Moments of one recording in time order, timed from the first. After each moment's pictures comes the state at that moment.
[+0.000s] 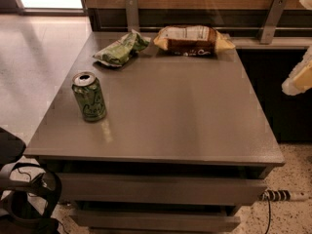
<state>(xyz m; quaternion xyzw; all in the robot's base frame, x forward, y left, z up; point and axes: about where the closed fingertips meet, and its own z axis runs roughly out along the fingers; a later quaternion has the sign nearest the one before) 0.471 -0.243 1.036 -0.55 0.76 0.00 0.34</state>
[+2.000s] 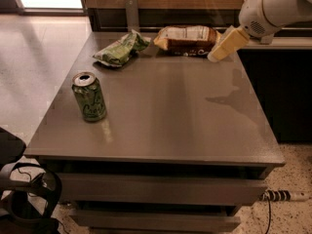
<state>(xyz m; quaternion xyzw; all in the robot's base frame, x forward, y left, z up) 0.662 -0.195 0.982 -0.48 0.75 -0.08 0.44</state>
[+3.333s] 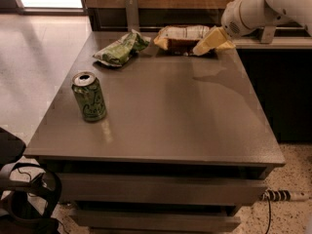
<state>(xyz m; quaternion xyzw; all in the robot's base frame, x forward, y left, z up) 0.755 -0.188 0.934 -0.44 0.78 -0.01 0.45</state>
